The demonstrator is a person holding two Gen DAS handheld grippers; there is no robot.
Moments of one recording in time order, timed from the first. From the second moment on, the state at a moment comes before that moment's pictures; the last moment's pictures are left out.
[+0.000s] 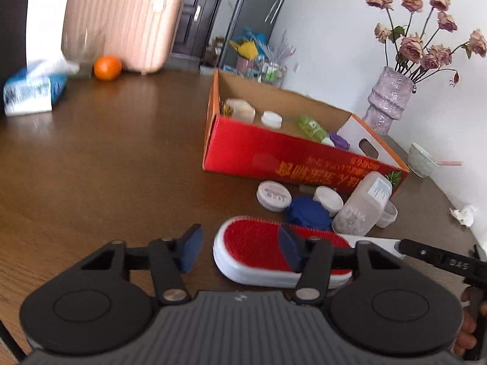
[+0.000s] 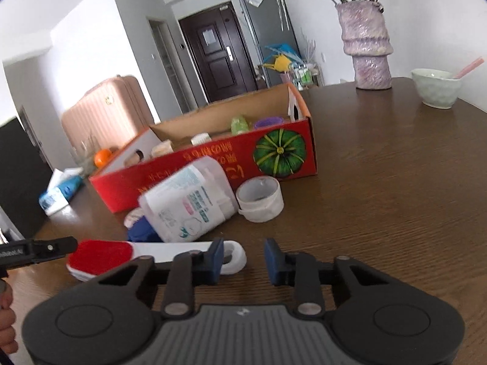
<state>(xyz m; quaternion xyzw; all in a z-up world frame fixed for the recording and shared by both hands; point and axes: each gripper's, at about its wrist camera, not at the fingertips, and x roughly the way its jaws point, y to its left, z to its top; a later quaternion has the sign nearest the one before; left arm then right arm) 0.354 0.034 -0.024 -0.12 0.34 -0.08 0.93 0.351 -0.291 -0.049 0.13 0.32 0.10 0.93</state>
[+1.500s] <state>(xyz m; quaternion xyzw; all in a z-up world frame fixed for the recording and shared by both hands) 0.318 -0.012 0.075 -0.08 0.20 -0.13 0.97 0.305 -0.323 0.038 0.14 0.20 0.06 0.97</state>
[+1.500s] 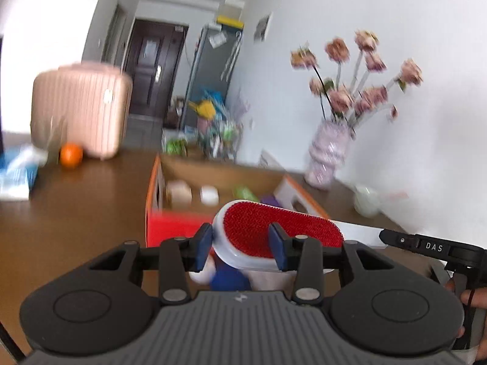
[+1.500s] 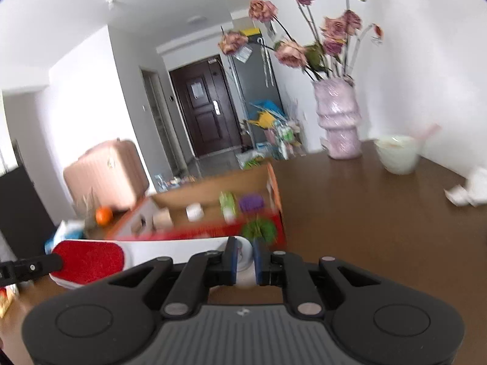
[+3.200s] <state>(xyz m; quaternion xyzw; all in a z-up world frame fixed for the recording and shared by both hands) 0.321 -0.015 0.078 0.01 0.06 -0.02 1.00 0.353 -0.281 0.070 -0.03 0.08 0.08 0.99</state>
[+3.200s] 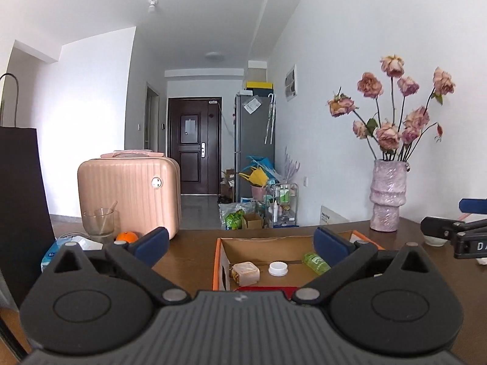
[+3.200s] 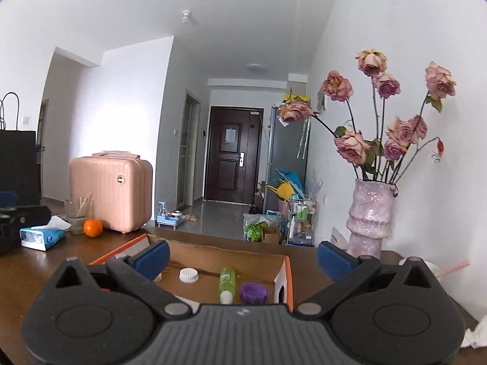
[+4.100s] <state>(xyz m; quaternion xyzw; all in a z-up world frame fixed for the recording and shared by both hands) 0.092 0.020 0.015 -0.04 0.18 -0.06 0.98 0.096 -0.283 -0.027 0.03 0.18 0.14 0.97</state>
